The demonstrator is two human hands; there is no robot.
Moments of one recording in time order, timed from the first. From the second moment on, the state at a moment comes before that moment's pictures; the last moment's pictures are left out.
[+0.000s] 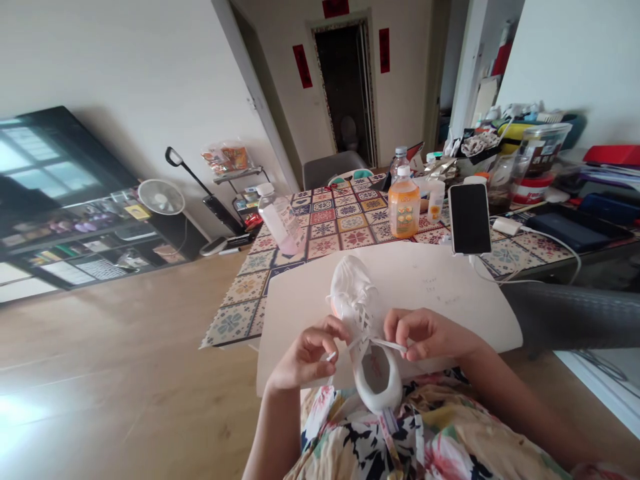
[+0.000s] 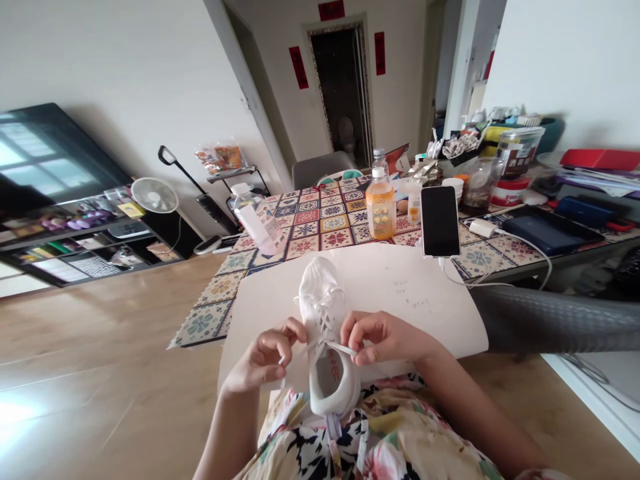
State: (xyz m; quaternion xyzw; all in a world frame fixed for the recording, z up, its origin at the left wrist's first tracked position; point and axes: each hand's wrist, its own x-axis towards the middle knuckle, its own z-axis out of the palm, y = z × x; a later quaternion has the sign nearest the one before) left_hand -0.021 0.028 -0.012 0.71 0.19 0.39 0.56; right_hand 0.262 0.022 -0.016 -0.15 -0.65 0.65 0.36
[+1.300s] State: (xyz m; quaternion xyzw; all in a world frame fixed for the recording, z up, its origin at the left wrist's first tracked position) left_hand 0.016 0.003 0.008 0.75 0.41 0.45 0.25; right_hand 0.202 0.002 -0.014 -0.30 -0.60 0.47 0.57
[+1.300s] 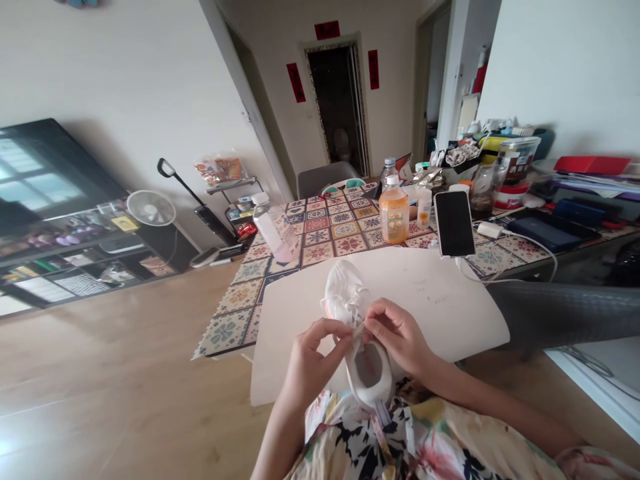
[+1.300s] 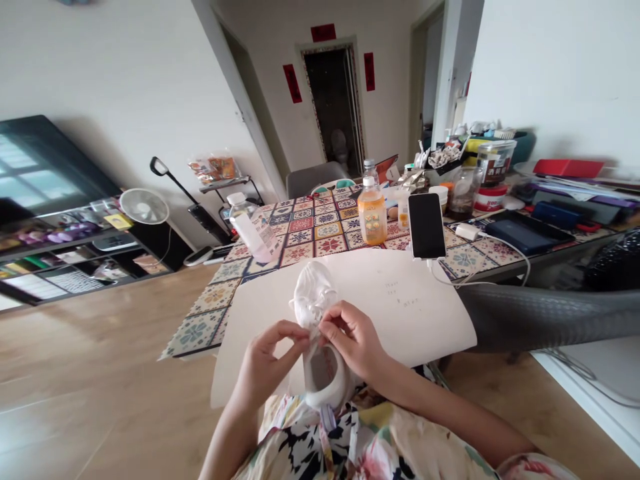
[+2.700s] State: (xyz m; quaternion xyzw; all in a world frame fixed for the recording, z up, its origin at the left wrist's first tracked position) left_hand 0.032 0.001 0.003 0.66 0.40 0.52 0.37; right_hand 0.214 0.008 -0.022 -0.31 -0.76 0.28 0.50
